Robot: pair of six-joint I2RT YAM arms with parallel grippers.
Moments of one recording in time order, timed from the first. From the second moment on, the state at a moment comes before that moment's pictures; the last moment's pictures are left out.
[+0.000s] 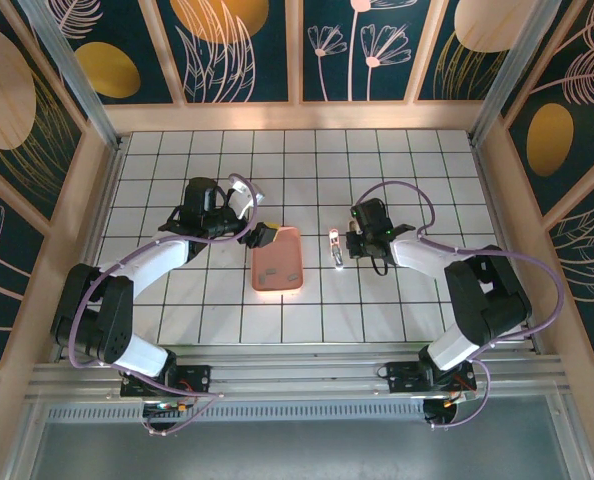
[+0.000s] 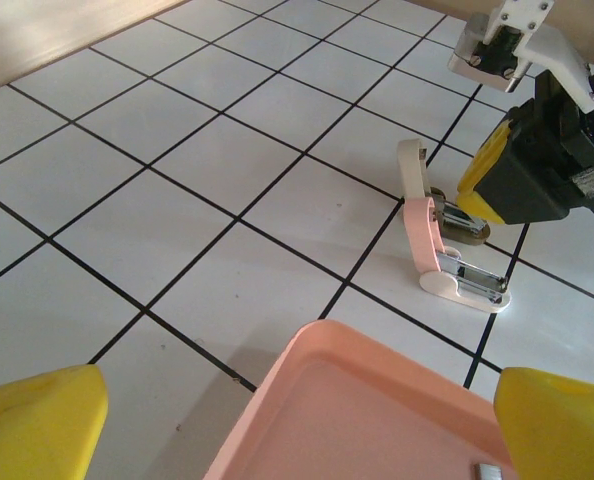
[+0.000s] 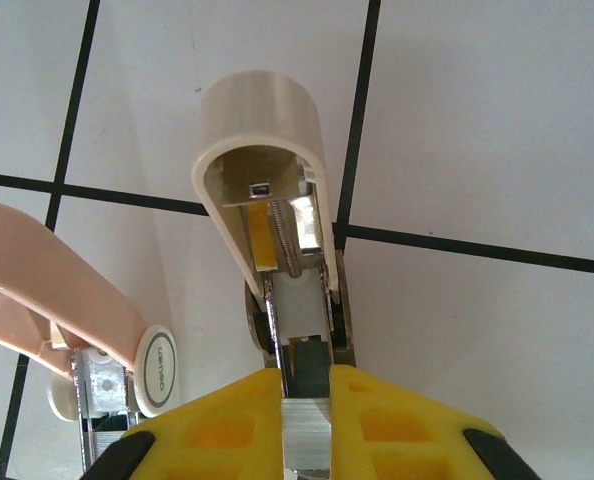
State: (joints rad) left arm -0.35 1.50 0.86 0.10 0.62 0.24; right arm 0.49 1.57 0.83 -0.25 0.09 0.27
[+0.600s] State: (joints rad) left arm -0.35 1.50 0.86 0.10 0.62 0.24; right arm 0.49 1.57 0.83 -0.25 0.11 0.23
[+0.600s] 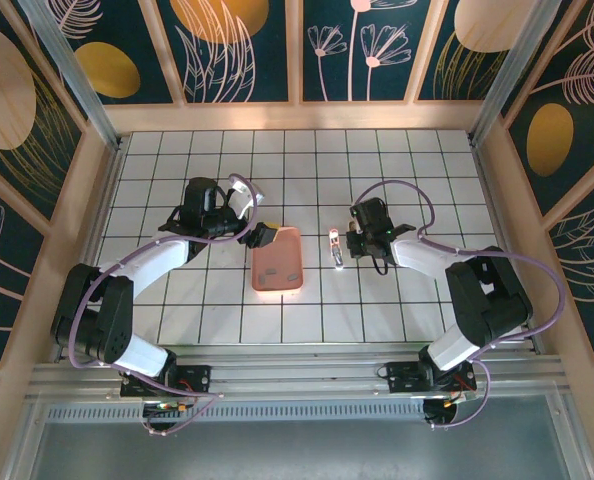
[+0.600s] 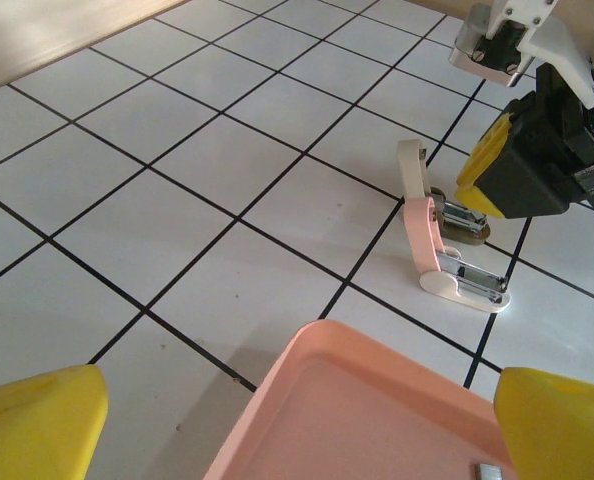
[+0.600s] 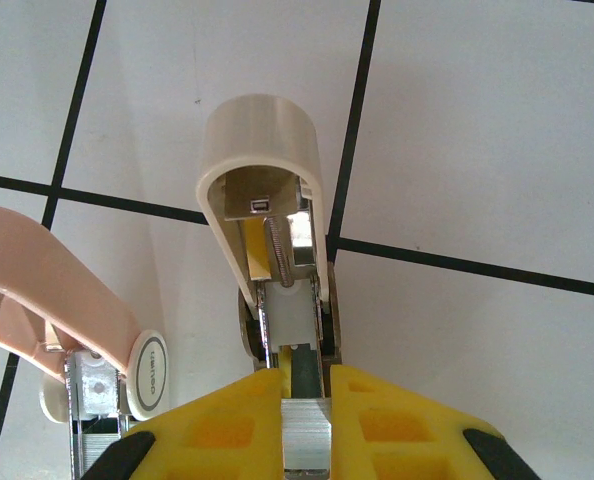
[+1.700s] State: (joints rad) left arm -0.35 1.50 0.86 0.10 0.62 0.24; right arm 0.49 1.59 0.83 -0.24 0.11 0.21
